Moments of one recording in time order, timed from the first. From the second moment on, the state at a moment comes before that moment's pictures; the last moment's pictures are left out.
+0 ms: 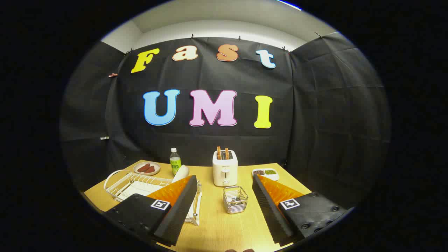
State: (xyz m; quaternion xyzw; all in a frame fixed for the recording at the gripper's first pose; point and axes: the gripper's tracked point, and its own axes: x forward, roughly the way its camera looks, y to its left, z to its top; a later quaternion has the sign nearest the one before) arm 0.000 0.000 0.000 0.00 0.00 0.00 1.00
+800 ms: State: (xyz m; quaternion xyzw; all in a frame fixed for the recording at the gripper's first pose) arm 0.012 0.011 -0.014 0.00 0.03 0.01 1.00
